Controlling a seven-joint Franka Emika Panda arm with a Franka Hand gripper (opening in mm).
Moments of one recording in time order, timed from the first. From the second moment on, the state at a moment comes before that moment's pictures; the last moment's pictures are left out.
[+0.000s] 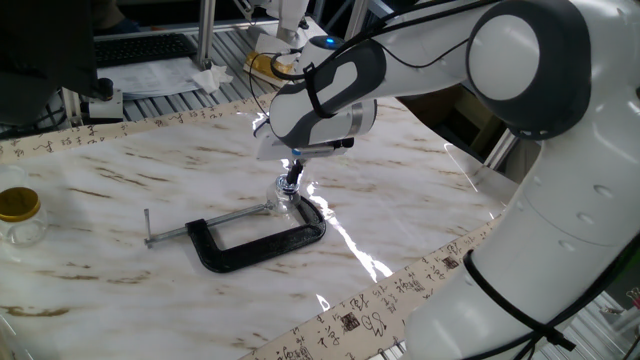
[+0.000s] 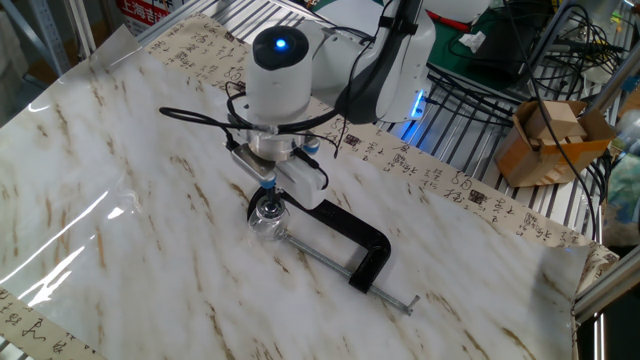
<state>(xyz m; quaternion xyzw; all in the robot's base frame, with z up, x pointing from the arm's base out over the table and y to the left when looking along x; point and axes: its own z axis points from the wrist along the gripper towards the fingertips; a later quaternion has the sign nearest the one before) 0.480 -0.039 0.147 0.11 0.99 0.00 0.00</state>
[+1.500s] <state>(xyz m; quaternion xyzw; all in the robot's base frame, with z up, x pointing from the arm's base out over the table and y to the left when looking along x) 0.481 -0.039 0.148 0.10 0.99 -0.01 0.00</state>
